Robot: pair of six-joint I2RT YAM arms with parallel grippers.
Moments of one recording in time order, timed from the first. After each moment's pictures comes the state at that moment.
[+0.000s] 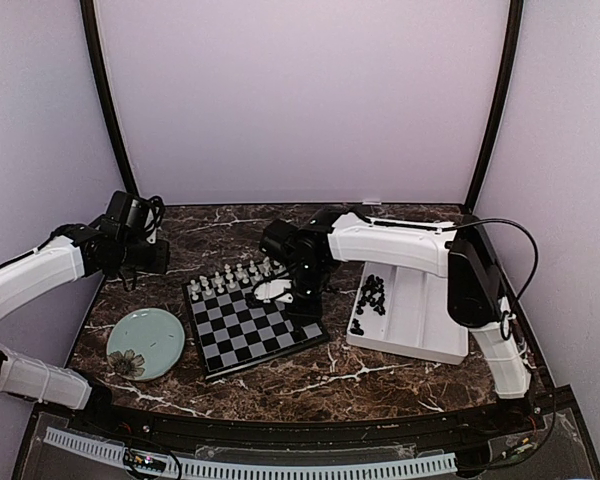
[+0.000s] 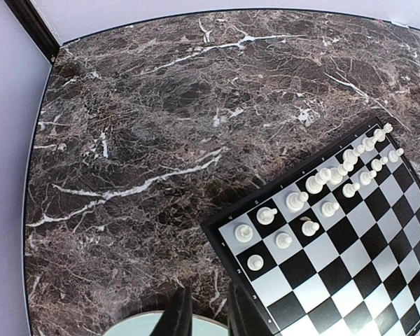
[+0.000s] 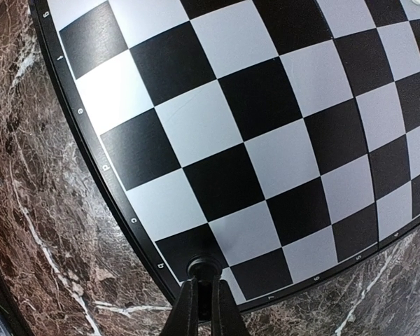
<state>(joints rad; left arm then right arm) -0.37 1.20 0.91 -0.54 -0.24 -0.19 1.02 2.27 2.01 -1.15 -0.12 -0.57</state>
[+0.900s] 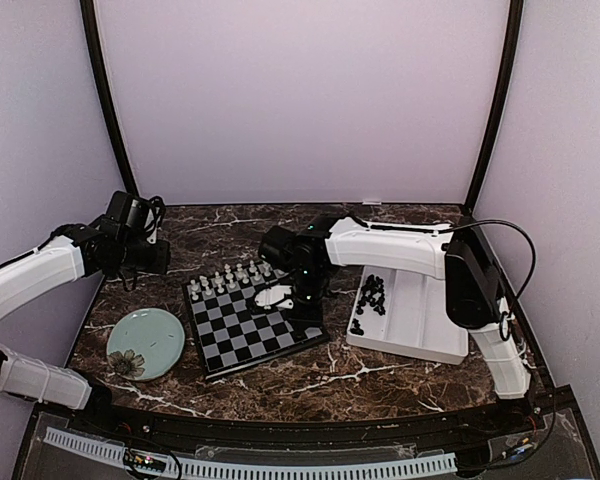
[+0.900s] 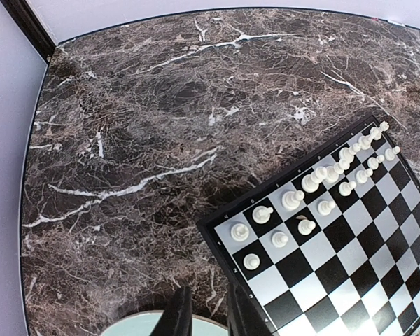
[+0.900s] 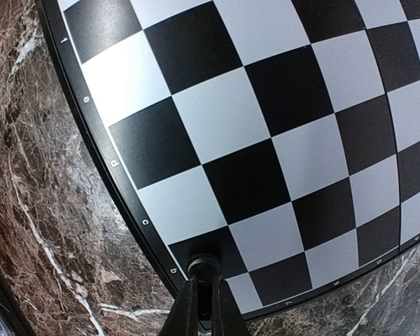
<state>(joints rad) -0.37 1.20 0.91 -0.54 -0.22 -0.19 1.03 2.27 1.99 -1.16 -0.12 -0.57</state>
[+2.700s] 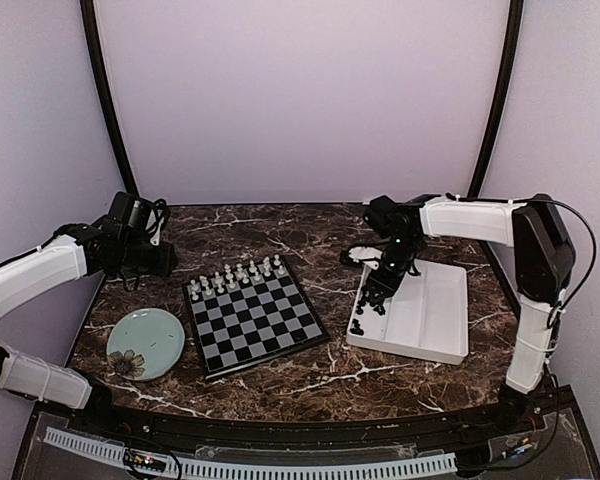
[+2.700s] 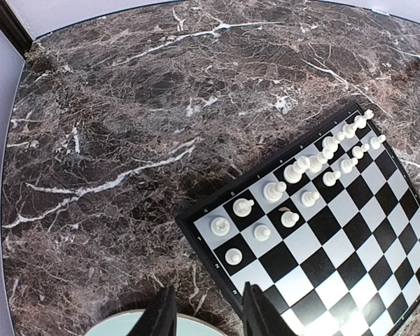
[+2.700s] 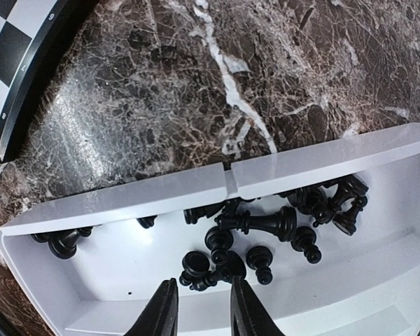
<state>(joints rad) -0.36 1.22 0.91 -0.54 -0.15 -0.19 0.60 1.92 1.45 -0.93 -0.12 -0.45</state>
